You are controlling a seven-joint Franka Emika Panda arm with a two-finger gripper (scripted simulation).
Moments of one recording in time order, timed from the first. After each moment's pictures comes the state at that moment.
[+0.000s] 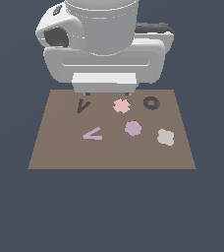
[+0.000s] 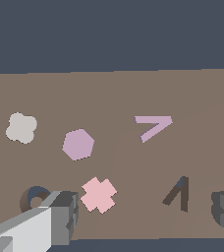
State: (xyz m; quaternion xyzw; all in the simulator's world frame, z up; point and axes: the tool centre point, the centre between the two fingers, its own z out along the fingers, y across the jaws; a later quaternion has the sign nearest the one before) arm 0.000 -0.011 0.179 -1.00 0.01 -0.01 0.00
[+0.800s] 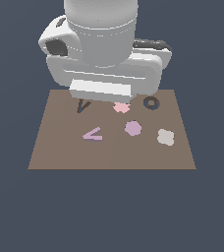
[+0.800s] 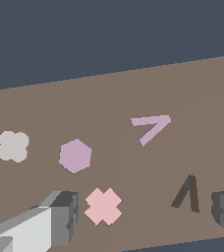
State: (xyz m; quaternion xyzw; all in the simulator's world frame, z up) arm 0.007 -0.012 0.166 -1.00 0.07 -0.01 0.00
